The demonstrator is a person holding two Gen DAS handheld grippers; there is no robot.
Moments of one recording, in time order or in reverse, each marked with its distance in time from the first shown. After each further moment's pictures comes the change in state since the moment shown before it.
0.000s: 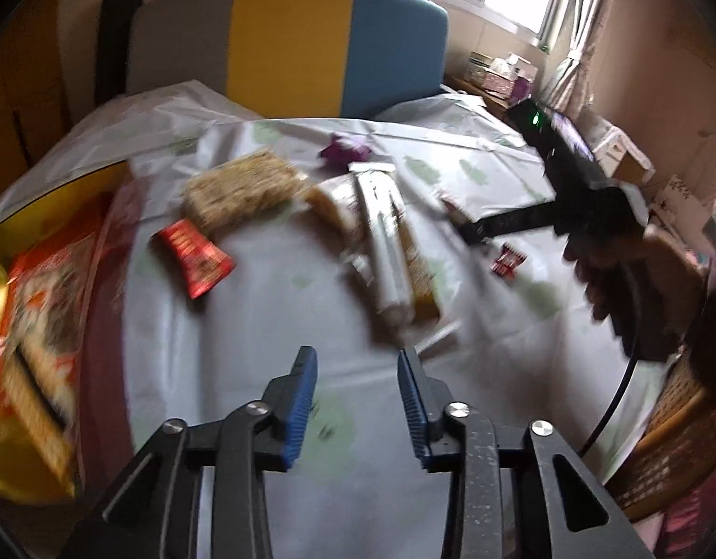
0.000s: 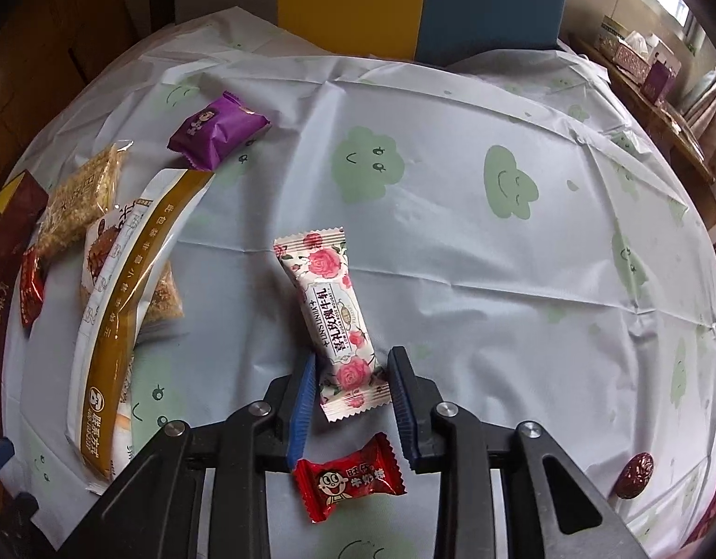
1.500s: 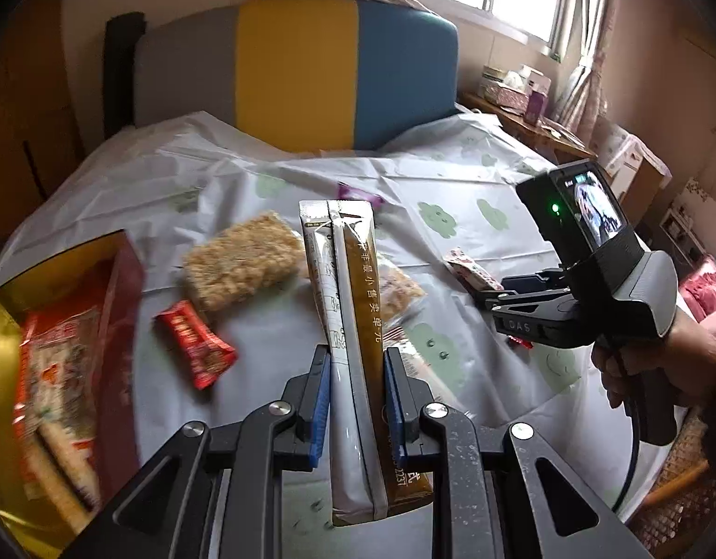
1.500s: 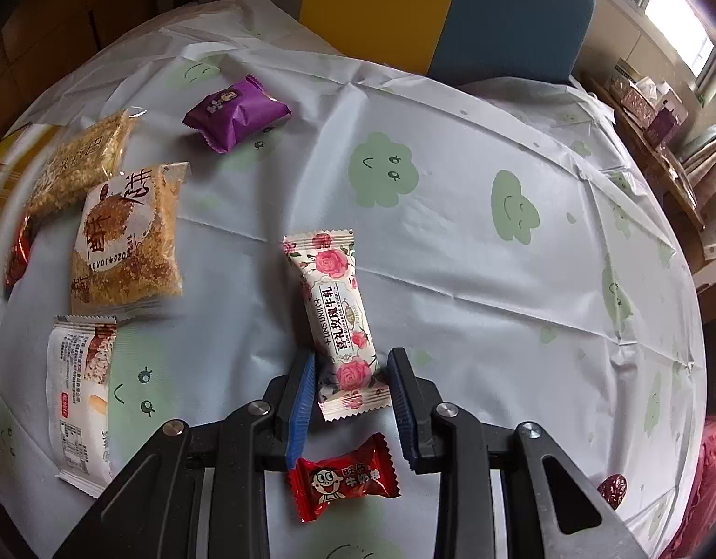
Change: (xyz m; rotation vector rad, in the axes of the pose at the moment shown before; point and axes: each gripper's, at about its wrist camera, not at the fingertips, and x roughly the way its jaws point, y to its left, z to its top) left arm 0.001 -0.005 0.044 0.018 -0.071 0.101; right arm -0.001 0.025 -0.008 -0.118 -0.023 -0.093
